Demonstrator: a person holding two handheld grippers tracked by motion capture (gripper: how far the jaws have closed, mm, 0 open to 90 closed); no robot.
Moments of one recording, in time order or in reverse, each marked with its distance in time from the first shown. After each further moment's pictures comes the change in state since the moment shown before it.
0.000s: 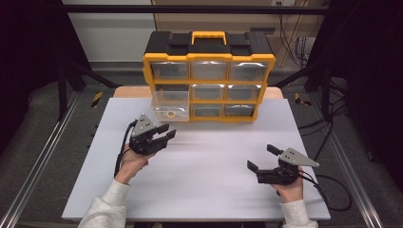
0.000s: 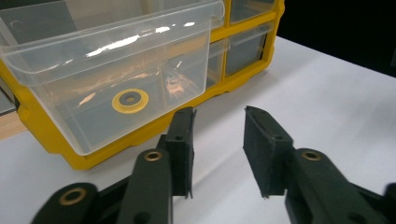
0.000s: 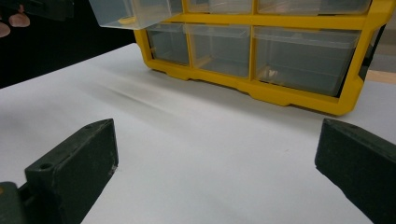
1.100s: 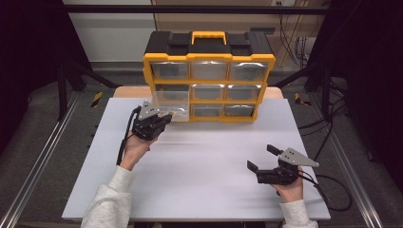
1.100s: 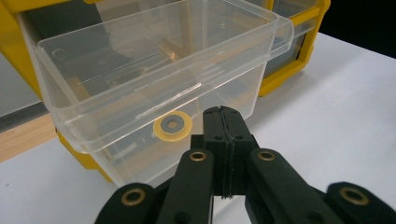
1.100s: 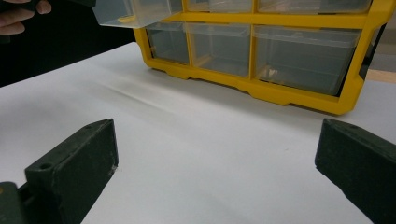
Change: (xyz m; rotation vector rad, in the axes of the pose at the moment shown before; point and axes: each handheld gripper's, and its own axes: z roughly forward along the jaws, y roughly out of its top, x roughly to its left) left arm 0.022 0.025 0.021 0.049 0.080 0.005; right arm 0.000 0.000 0.001 0.002 -0.001 -0.005
